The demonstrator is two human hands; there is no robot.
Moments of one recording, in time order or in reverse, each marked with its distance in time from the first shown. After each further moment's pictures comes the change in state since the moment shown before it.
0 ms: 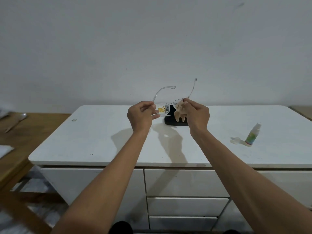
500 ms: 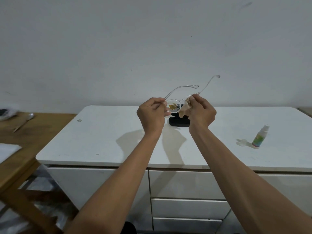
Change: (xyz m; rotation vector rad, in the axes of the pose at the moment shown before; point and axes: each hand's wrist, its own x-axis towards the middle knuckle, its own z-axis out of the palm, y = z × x) left_hand -0.018 0.016 0.018 -0.007 0.019 0.116; right_hand -0.001 -0.012 0.021 0.311 0.265 0.099
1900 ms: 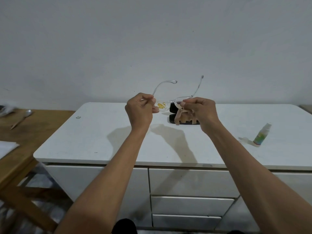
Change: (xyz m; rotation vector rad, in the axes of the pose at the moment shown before) left_hand 0.021 0.003 -0.031 0.186 0.005 0.074; right_hand 0.013 -0.015 -0.025 -0.279 -0.582 0.025
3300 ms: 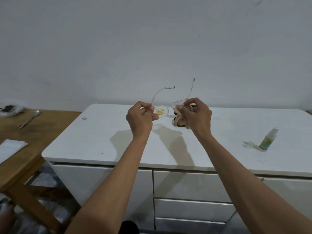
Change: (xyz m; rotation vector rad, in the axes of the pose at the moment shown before) left_hand -0.004 -0.011 -0.017 -0.006 0.083 -0.109; right_hand -0.005 0.018 0.032 -0.205 0.175 -0.189
